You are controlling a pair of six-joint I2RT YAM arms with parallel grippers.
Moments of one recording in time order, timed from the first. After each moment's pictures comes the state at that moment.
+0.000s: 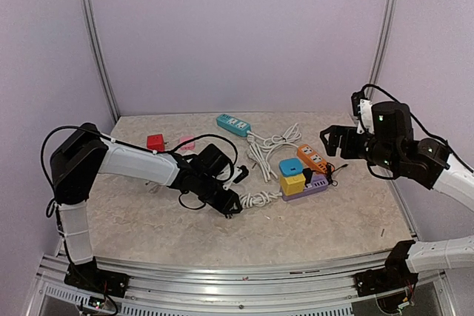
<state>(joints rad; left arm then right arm) -0.88 1.98 1.21 -0.23 0.23 -0.18 0.70 0.94 0.93 -0.42 0.35 0.41</state>
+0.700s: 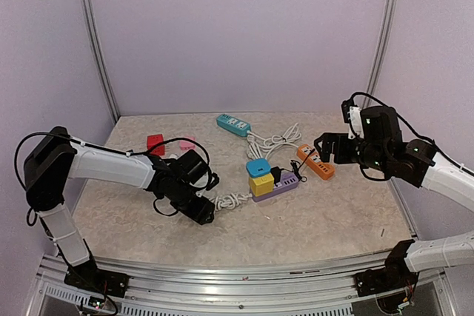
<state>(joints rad) -0.84 1.75 1.00 -0.42 0.06 -0.25 0.65 1.02 0.89 -0.38 0.28 0.38</state>
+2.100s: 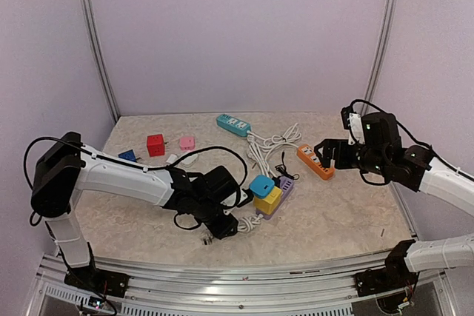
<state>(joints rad) -1.08 1.83 1.11 -0.40 0.01 -0.14 0.60 1.01 0.82 -0.33 0.19 0.37</state>
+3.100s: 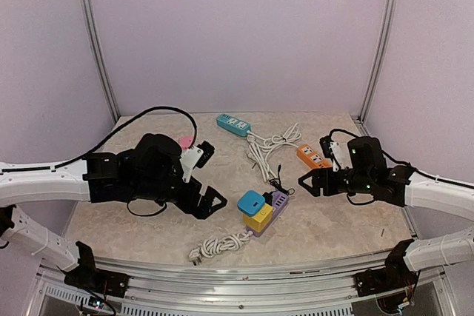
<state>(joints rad) -1.08 1.30 0.96 -0.40 -0.06 -0.35 0.61 1.08 0.60 -0.13 -0.14 0.39</state>
